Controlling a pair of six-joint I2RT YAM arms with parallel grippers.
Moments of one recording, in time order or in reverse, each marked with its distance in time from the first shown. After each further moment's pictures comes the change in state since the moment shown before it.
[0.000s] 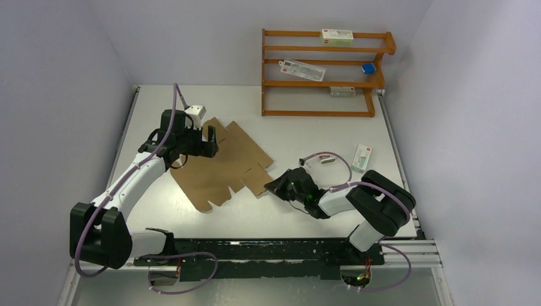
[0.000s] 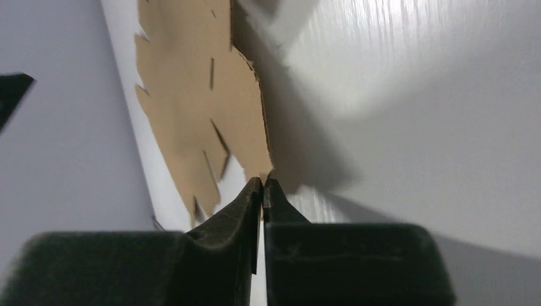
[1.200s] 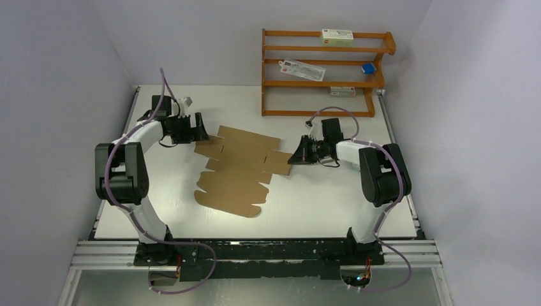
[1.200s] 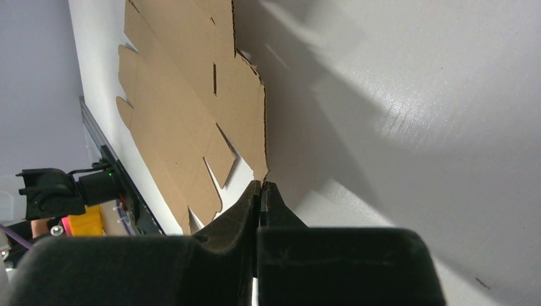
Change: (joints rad) left arm 0.255 0.501 0.278 -0.029 0.271 0.008; right arm -0.622 0.204 0.563 -0.737 -0.841 -0.937
